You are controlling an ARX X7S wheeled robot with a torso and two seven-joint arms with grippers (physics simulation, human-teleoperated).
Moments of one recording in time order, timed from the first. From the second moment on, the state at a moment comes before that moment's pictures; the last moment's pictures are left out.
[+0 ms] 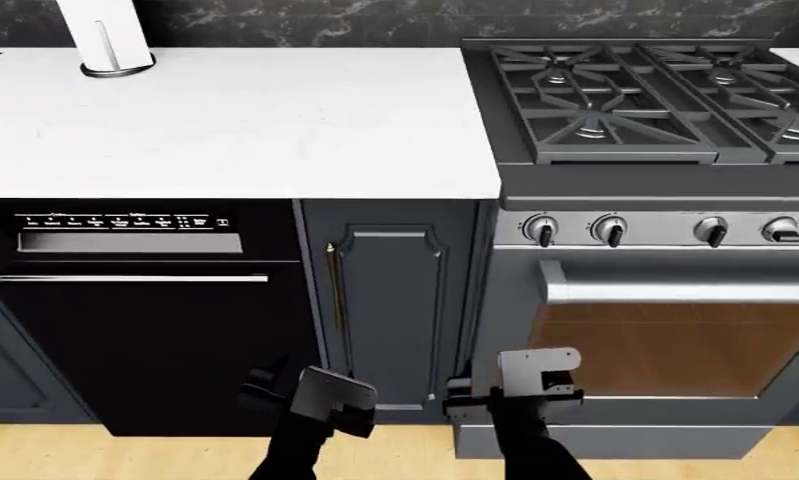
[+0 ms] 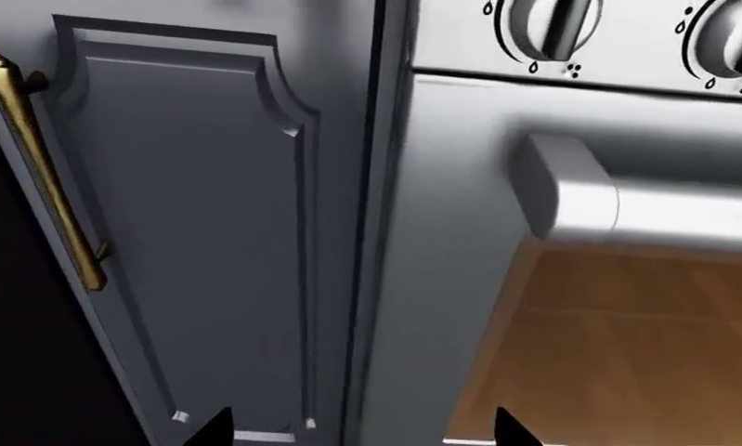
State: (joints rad) left arm -0.62 -0.01 0.60 -1.31 -0.11 0.43 -0.28; right arm 0.60 0.13 -0.73 1.03 0.57 -0.23 0.27
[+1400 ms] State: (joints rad) left arm -1.25 -0.70 0.27 0.16 -0.71 -0.42 -0.26; right arm 1.78 1.04 -0.59 -0.26 0.72 0.85 0.23
